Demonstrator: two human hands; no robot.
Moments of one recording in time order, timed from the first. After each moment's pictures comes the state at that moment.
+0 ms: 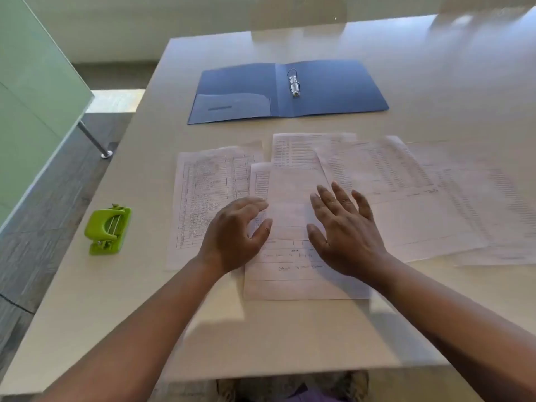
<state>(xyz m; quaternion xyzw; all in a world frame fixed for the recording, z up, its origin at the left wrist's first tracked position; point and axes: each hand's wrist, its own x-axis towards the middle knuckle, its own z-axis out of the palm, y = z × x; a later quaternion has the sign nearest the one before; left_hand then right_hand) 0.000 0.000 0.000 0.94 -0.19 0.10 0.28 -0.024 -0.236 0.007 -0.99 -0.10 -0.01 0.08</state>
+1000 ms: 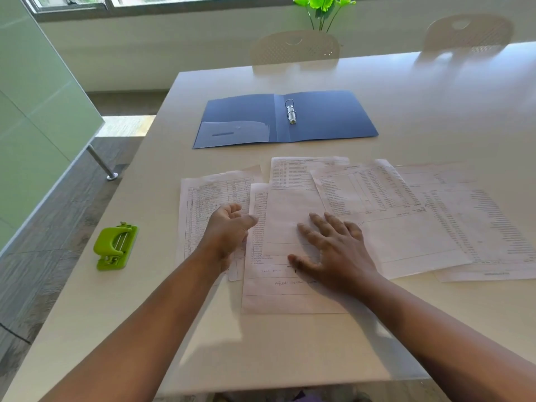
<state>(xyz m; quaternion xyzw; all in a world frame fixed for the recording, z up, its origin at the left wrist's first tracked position) 0.019 -0.011 0.044 0.72 0.19 -0.11 0.66 -0.026 -0.239 0.005 -0.99 -0.10 0.05 0.10</state>
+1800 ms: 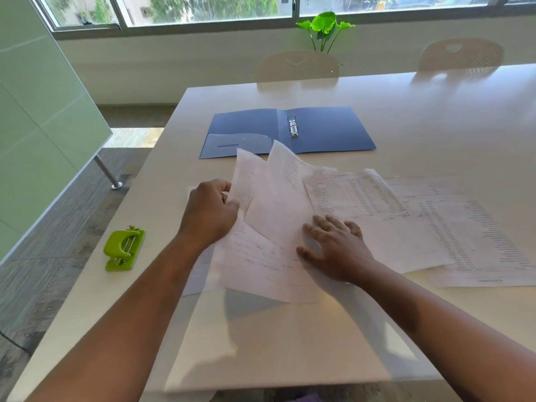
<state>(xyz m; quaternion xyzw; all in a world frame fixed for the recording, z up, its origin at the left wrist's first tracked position) 0.011 0.006 0.113 0.93 0.04 0.09 0.35 -0.004 -0.245 0.012 -0.99 -0.10 0.07 0.08</state>
